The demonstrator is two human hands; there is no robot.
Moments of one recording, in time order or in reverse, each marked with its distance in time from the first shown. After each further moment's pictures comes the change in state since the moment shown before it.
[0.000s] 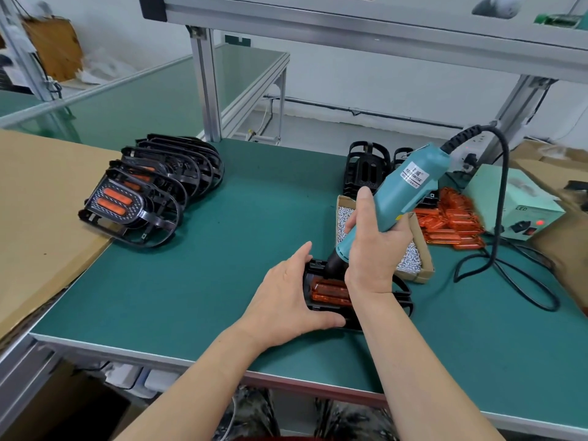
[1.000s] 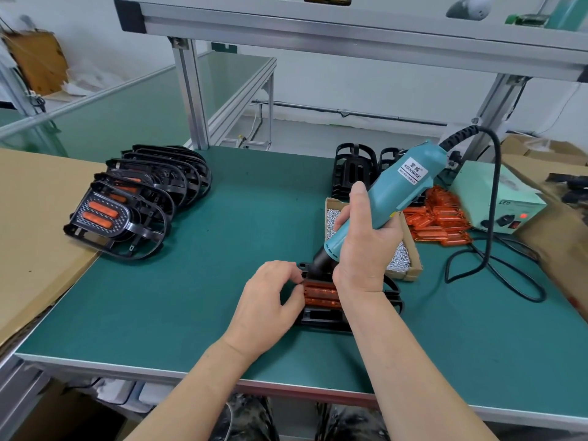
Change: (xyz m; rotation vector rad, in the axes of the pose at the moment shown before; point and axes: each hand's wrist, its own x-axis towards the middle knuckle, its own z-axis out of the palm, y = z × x) left_hand -0.008 0.000 -0.004 -0.044 0.325 0.240; right_hand 0.000 -0.015 0.006 0.088 0.049 0.063
